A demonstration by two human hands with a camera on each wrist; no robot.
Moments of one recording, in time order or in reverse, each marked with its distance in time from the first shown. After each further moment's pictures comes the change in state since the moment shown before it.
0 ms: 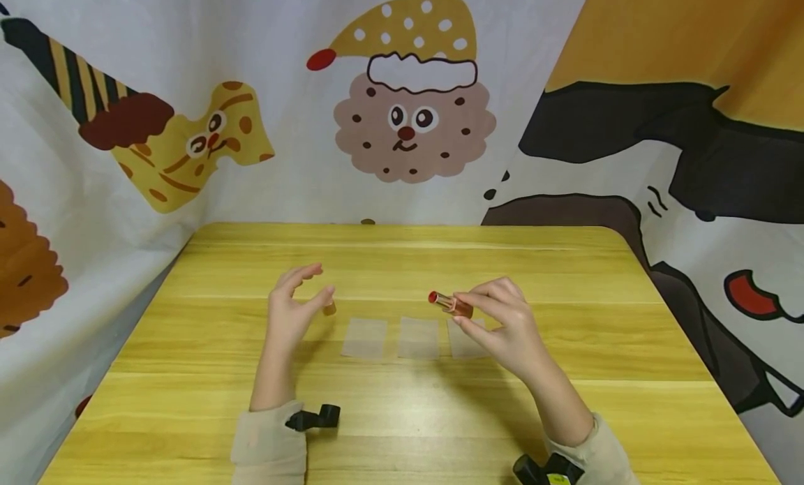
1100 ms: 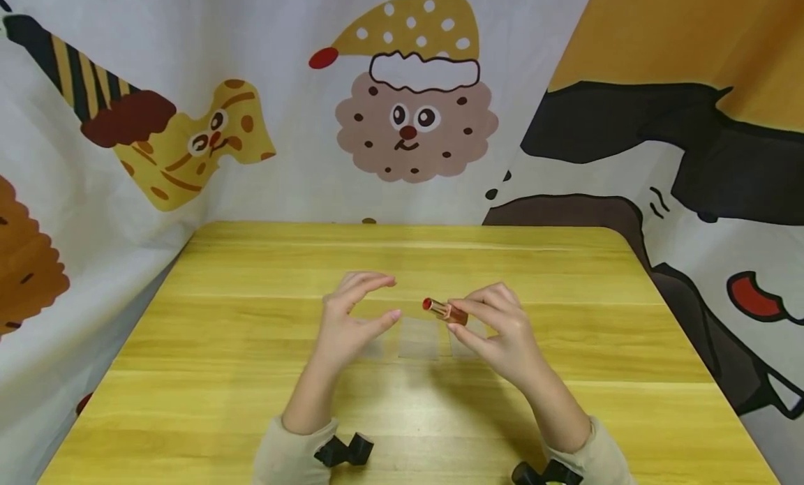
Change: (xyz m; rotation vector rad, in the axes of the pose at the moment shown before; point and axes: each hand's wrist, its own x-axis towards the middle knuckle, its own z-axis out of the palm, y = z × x) left_hand -0.024 0.080 0.055 -0.182 -0.186 0.367; right_hand 0.001 -0.010 0.006 0.005 0.021 -0.062
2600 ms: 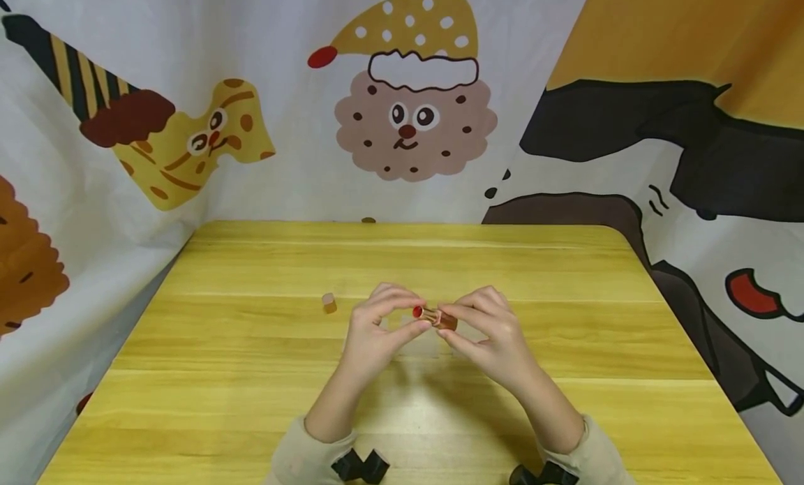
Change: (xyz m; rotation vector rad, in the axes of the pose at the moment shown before) left_hand -0.006 0.011 0.035 -0.121 -0.019 -0.008; right_hand 0.001 -0.008 0.008 0.044 -0.009 -0.051
